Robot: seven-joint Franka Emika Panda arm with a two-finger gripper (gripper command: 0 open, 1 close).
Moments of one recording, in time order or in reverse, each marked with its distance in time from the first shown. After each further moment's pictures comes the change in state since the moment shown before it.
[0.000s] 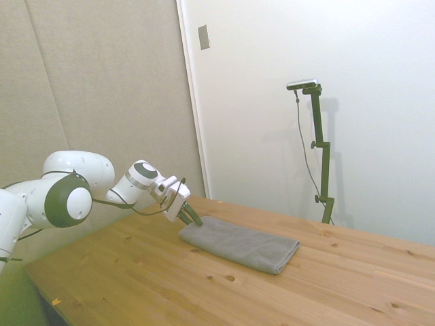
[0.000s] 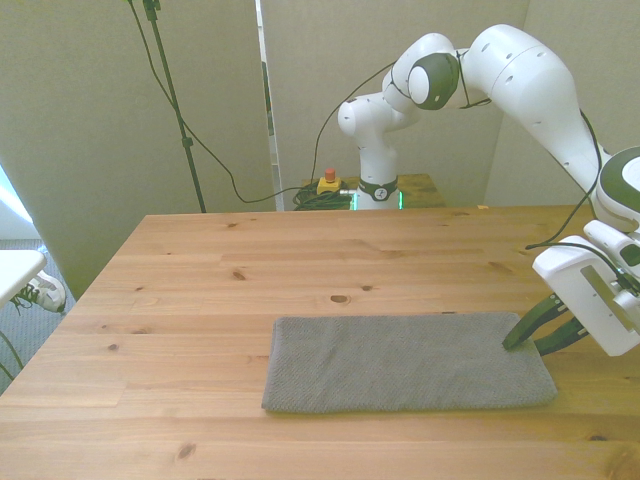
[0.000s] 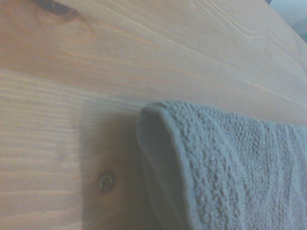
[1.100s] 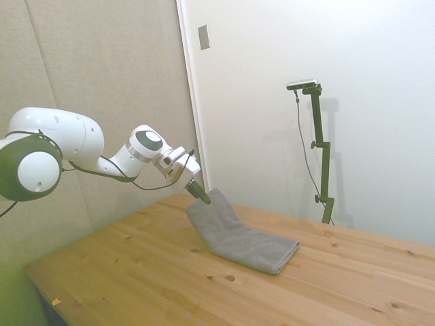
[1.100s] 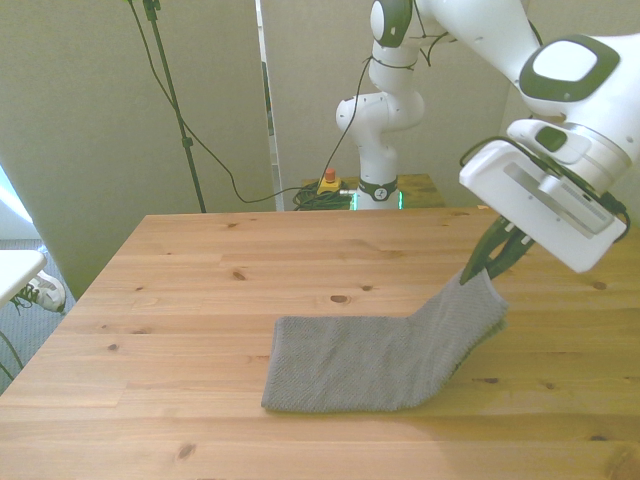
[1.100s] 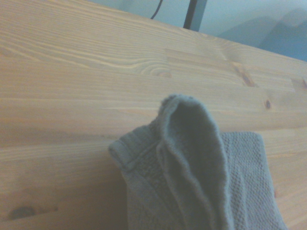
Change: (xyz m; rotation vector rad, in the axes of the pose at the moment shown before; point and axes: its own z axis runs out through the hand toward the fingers) arm 0.129 0.141 -0.012 0.160 -0.098 0.170
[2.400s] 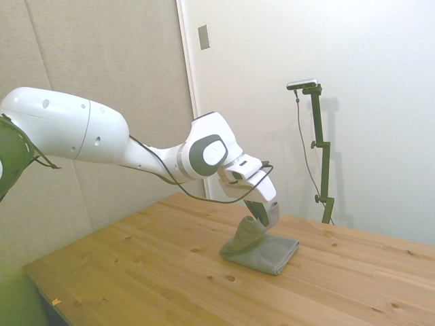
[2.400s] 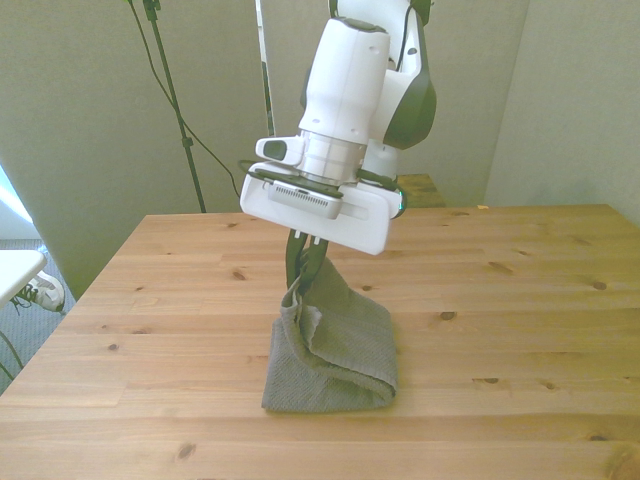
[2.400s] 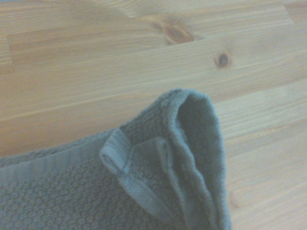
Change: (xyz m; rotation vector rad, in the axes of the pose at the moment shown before) arm 0.162 0.159 0.181 0.226 -0.299 0.192
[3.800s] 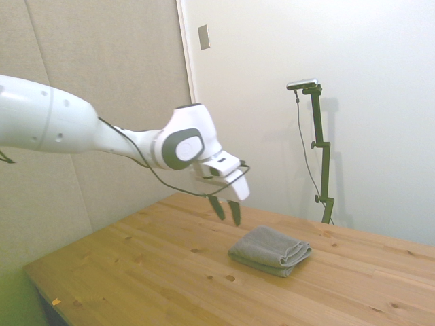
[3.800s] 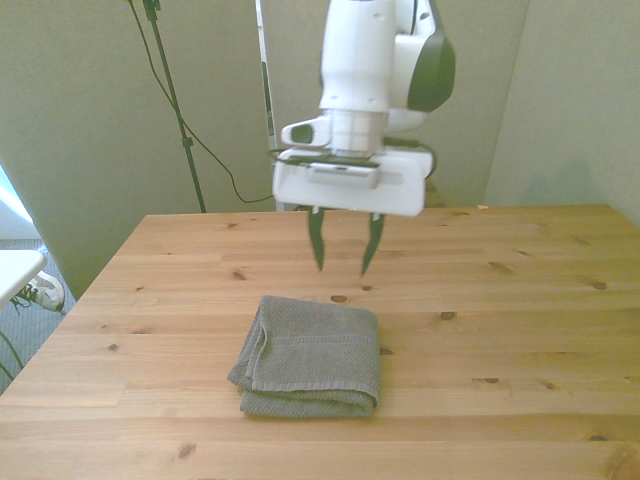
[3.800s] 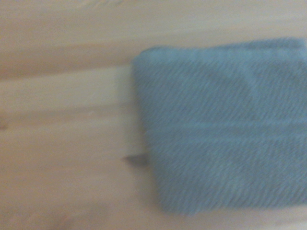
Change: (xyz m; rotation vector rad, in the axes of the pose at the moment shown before) arm -0.087 0.009 -0.075 0.040 -0.227 -0.150
